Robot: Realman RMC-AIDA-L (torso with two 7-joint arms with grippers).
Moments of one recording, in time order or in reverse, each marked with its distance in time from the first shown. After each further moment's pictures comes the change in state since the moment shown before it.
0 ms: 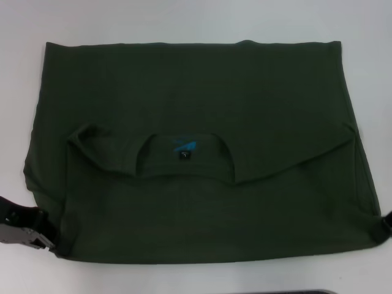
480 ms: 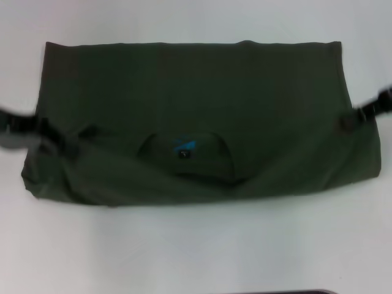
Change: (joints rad) left arm -0.141 0.041 -0.169 -0.046 -0.051 -0.045 0.012; right arm 0.120 -0.080 0.096 -0.035 0.243 0.069 0.010
